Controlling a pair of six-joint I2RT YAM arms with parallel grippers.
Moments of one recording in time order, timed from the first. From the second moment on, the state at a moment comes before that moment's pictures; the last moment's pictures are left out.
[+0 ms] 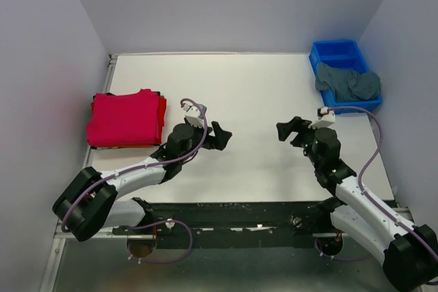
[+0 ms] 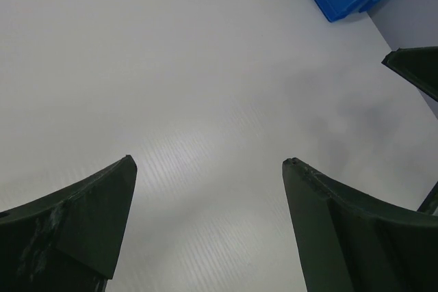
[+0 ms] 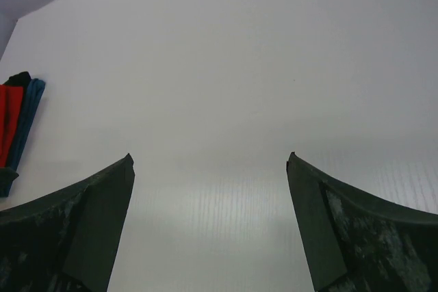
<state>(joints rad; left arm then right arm) -0.71 1.24 0.47 0.56 -0.02 -0.49 0.38 0.80 0.34 0.22 0.17 0.48</state>
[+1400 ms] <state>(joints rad) -0.71 1.23 0.44 0.58 0.04 -0.46 -0.18 1.36 1.02 -0.17 0.28 0.67</state>
